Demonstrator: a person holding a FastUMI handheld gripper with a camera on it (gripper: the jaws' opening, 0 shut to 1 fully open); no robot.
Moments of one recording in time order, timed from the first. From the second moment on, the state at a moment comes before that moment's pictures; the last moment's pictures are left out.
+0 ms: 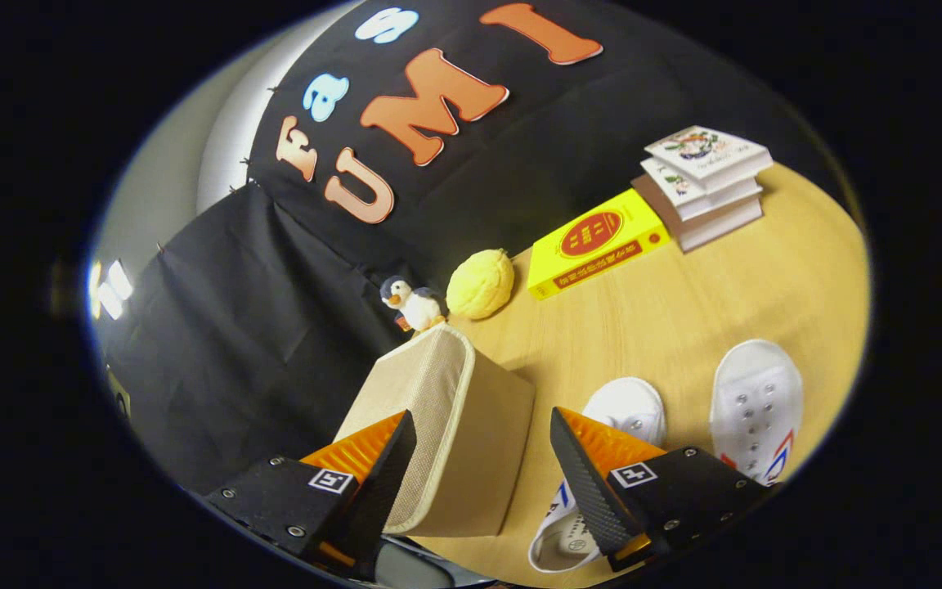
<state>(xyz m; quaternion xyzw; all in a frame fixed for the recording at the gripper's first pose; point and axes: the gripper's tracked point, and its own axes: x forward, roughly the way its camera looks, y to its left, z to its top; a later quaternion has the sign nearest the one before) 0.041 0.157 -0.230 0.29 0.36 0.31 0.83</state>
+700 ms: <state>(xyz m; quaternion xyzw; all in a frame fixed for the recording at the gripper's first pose) 0.004 0.234 -0.236 0.43 0.44 0.41 0.67</state>
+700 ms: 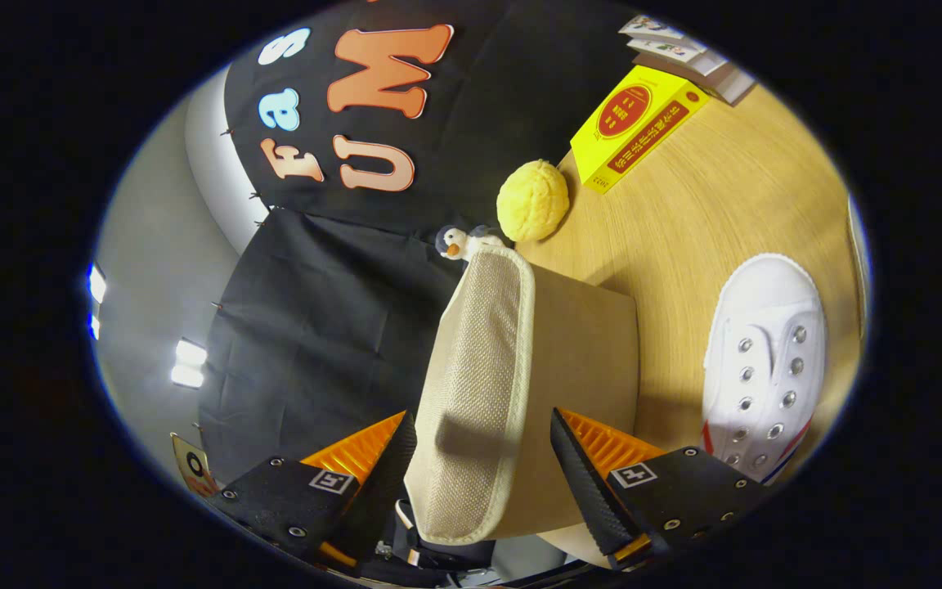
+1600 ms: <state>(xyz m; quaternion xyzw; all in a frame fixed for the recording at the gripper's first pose) 0.010 0.248 -0.115 0.48 0.36 0.39 0.70</state>
